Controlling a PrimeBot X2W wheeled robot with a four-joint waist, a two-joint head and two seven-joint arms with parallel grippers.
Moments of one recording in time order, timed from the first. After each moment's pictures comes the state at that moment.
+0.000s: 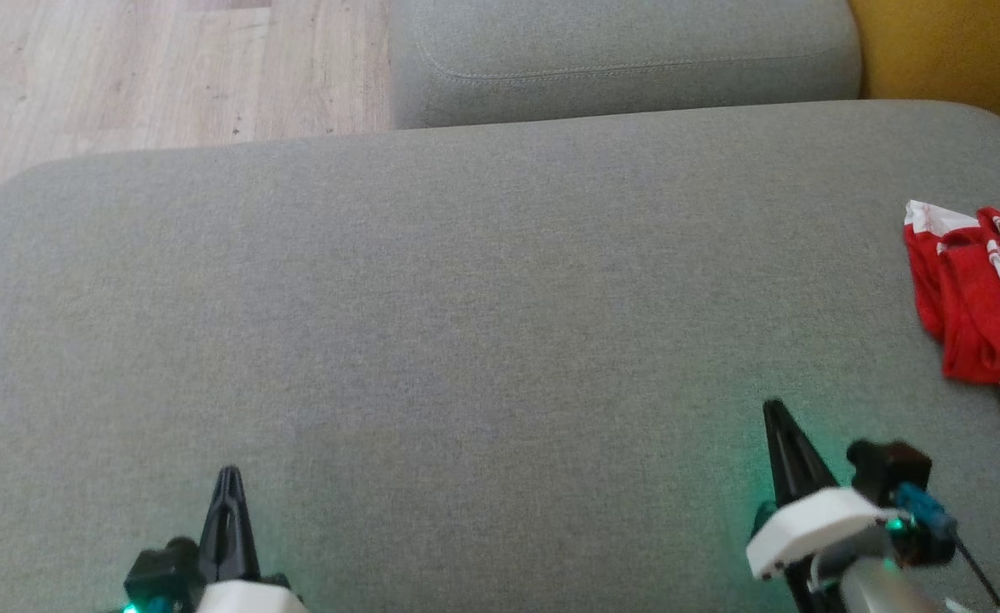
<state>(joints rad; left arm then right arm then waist) 0.02 0.05 -0.06 0.41 -0.21 0.03 -0.25 -0.14 -0.05 0.09 0.61 0.20 0.13 -0.25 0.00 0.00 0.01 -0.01</state>
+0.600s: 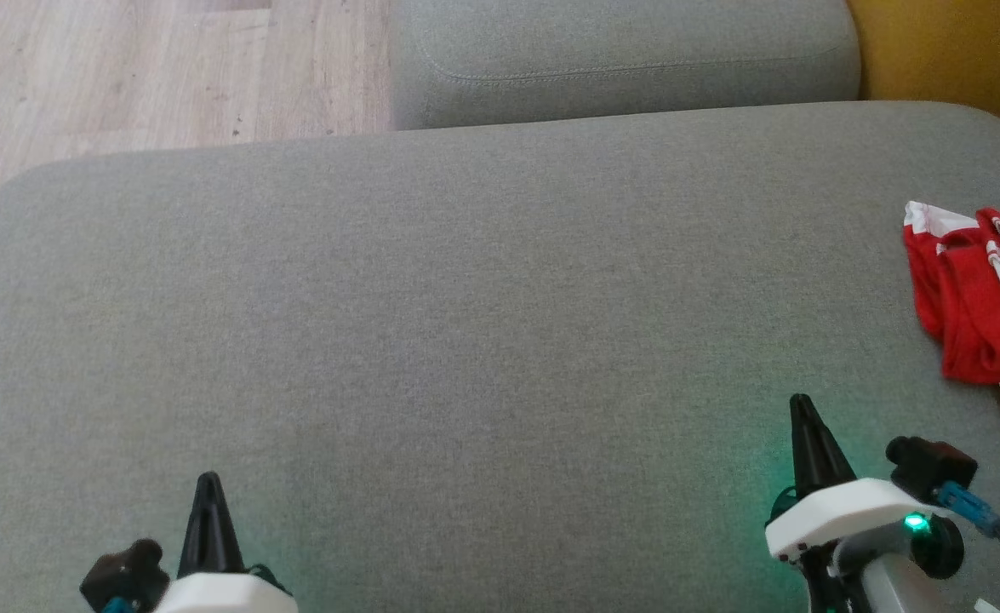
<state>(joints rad) 0.03 0.05 -0.04 0.40 -0.42 0.02 -0.20 -0.11 -0.05 0.06 0.57 0.41 0.13 -0.19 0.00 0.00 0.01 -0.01</state>
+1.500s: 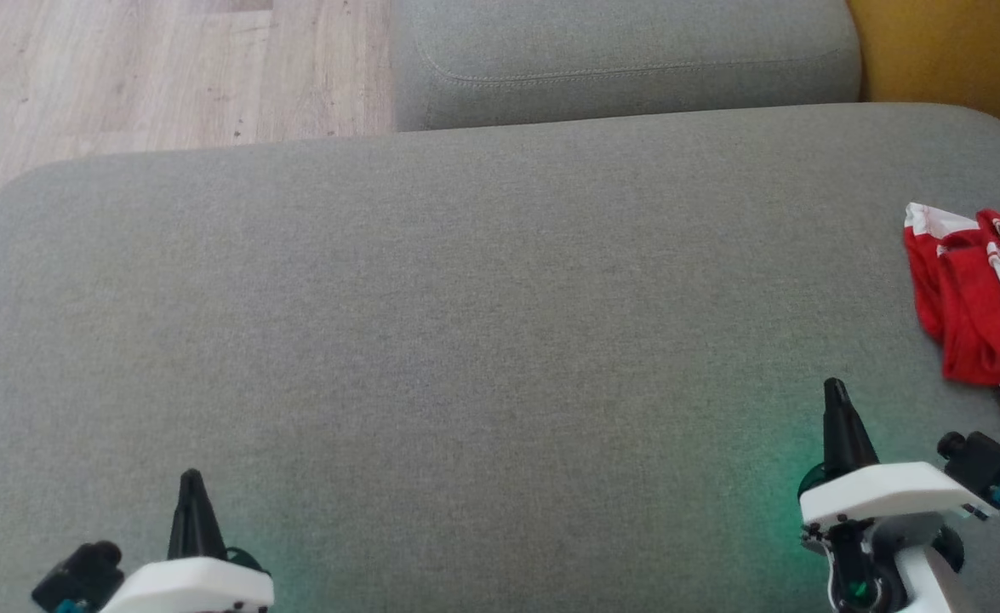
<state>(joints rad) 0.02 0.05 -0.02 0.37 -0.72 -0.02 -0.12 -0.11 -0.05 0.01 0.50 0.71 0.13 -0.12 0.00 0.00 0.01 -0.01</state>
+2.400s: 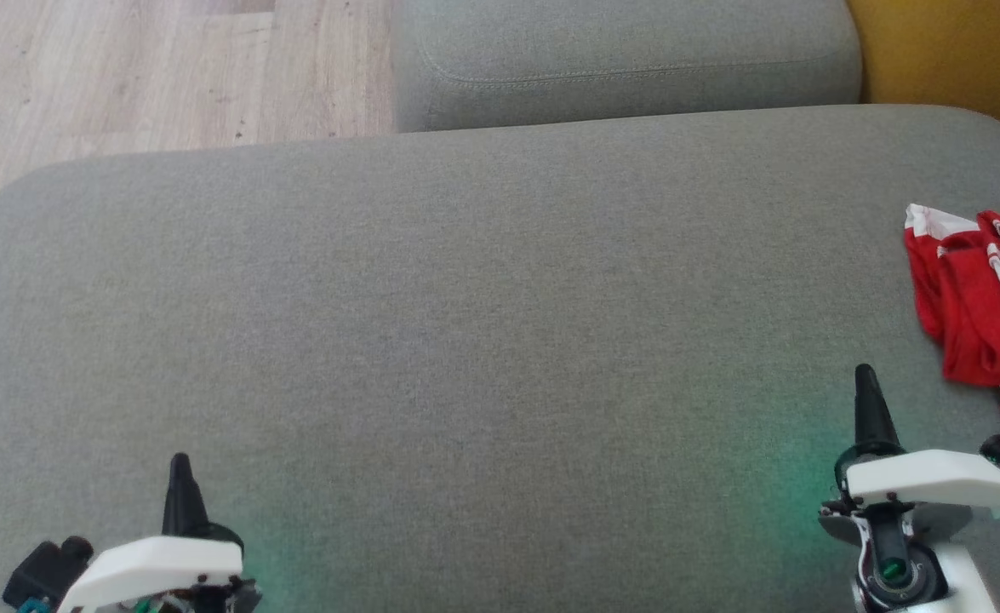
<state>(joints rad) -0.01 0.05 0.01 0.34 -1.01 -0.05 -0.04 -0.11 -0.05 -0.04 0.43 1.00 0.13 -0.04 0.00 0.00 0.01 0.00</state>
